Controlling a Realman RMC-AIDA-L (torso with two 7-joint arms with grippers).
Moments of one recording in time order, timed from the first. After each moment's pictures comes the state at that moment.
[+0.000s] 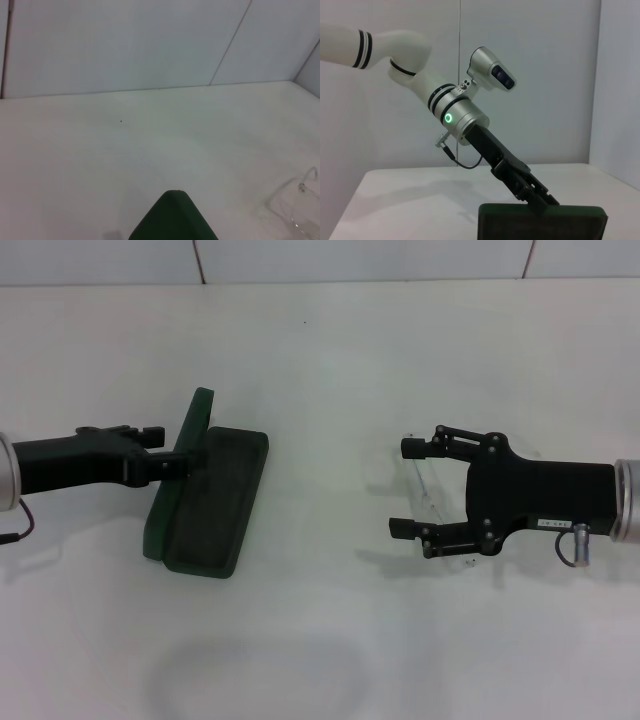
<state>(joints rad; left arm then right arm) -0.30 -2.09 0.98 1.05 1.98 1.30 -1.93 0.59 2.01 -1.17 -0.37 -1.47 -1.53 0.84</state>
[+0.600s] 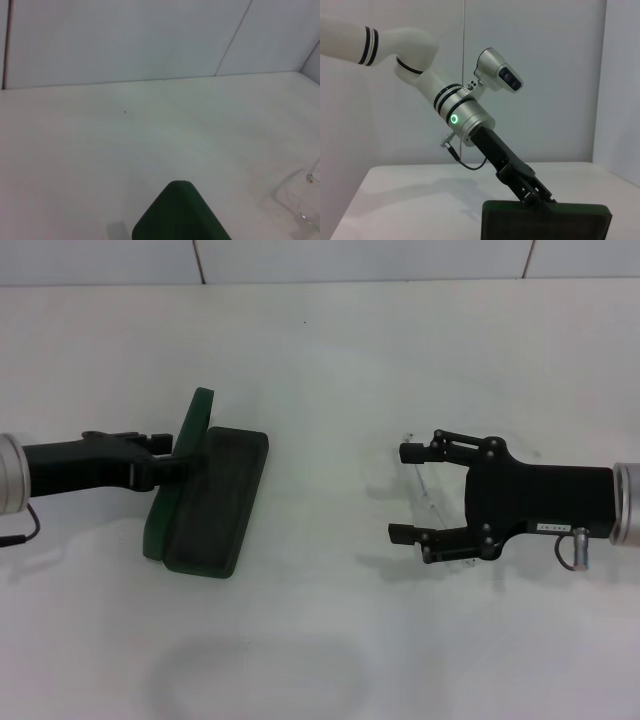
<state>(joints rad) -0.31 -2.09 1.00 1.03 2.00 1.28 -1.93 0.59 2.01 -1.18 -0.37 -1.47 -1.53 0.83</state>
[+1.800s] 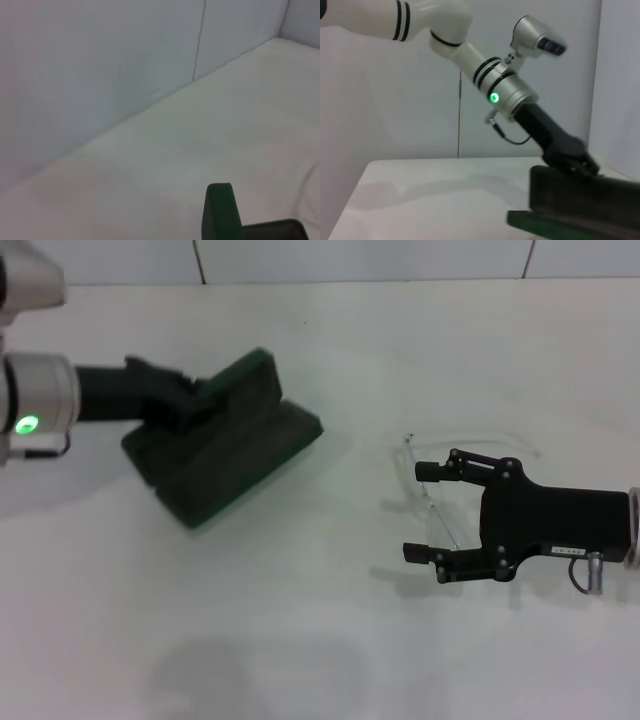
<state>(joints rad) -0.50 -2.09 1.01 1.02 2.14 1.22 -1.82 0.54 2.01 -1.18 -0.37 -1.47 -1.54 0.79</state>
